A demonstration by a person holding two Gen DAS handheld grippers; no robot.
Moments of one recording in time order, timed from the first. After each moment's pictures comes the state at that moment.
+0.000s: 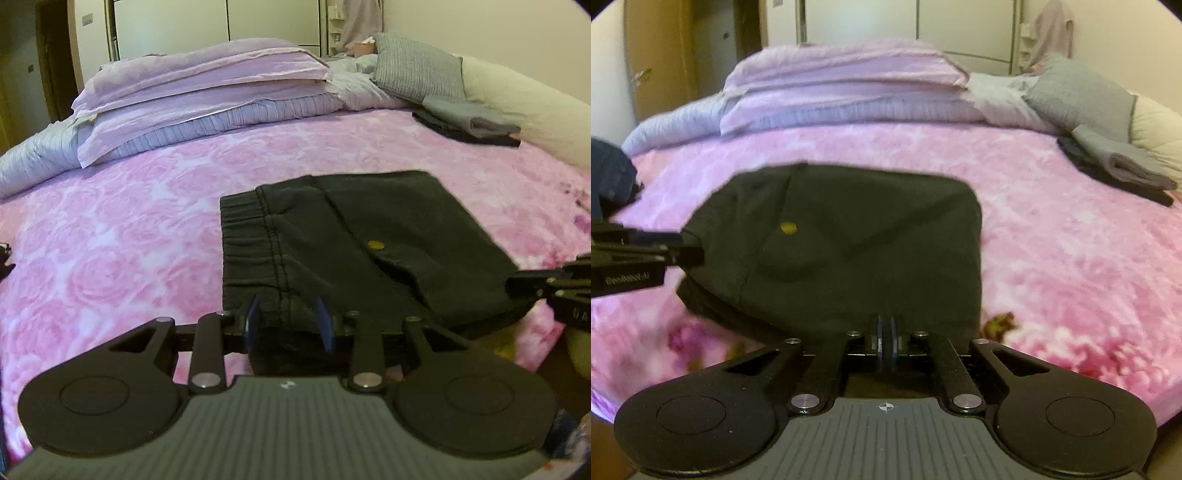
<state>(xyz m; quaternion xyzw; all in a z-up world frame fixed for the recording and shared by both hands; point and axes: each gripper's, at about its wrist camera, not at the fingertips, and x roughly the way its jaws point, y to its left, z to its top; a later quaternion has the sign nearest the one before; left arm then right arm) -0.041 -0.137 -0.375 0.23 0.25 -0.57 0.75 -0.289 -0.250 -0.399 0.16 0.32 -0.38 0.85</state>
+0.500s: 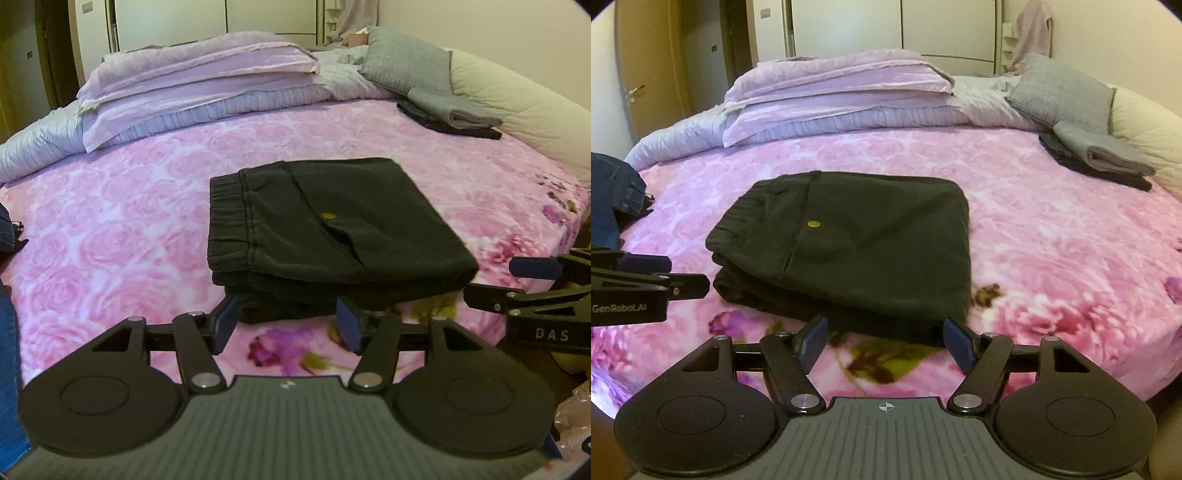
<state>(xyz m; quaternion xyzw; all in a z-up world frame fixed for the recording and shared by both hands) -0.084 -0.082 -0.341 0.24 0.28 -0.57 0.73 -0.312 -0.191 -0.374 0.17 0.31 -0.41 0.84</state>
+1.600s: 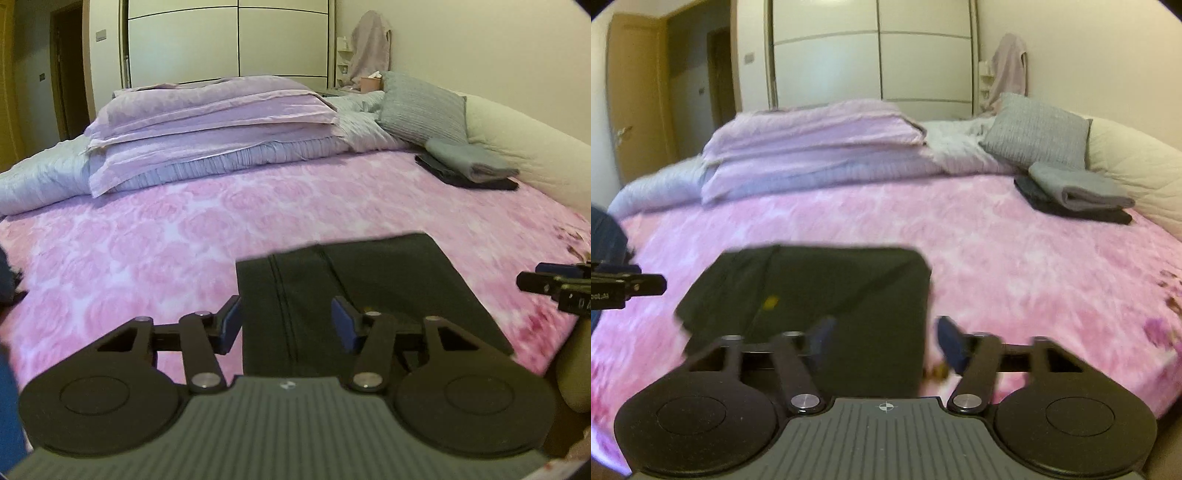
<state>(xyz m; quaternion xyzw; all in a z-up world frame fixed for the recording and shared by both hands) -0.020 -0.150 -0.326 0.18 0.23 -0.58 0.76 -0.321 -0.269 -0.353 0.16 0.22 -0.43 0.86</state>
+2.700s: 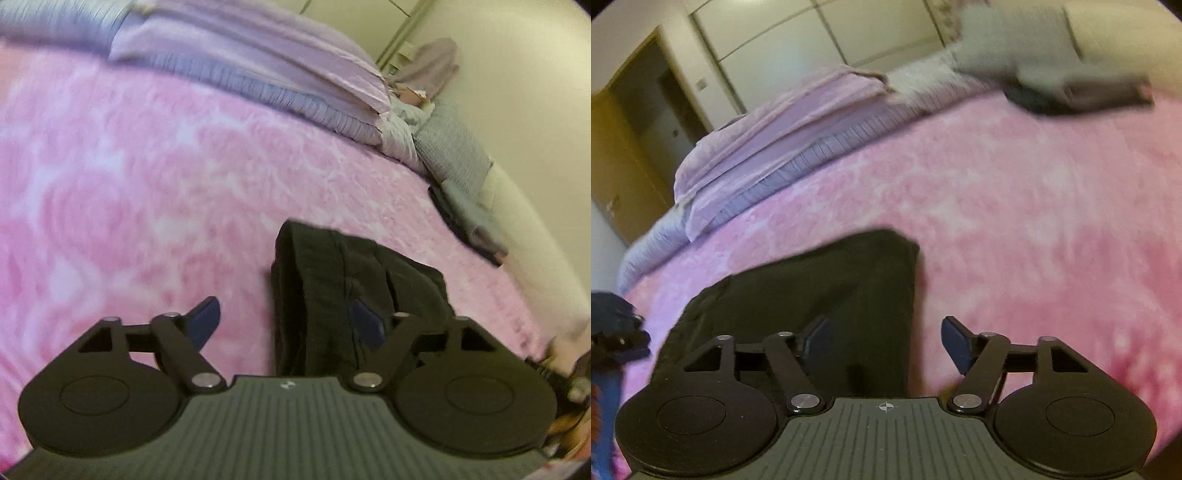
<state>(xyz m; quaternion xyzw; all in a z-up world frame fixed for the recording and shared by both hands) 0.103 -0.159 -0.393 0.01 0.45 -0.57 0.69 -0.344 -0.360 -0.402 0.36 0.21 -0.39 0.82</state>
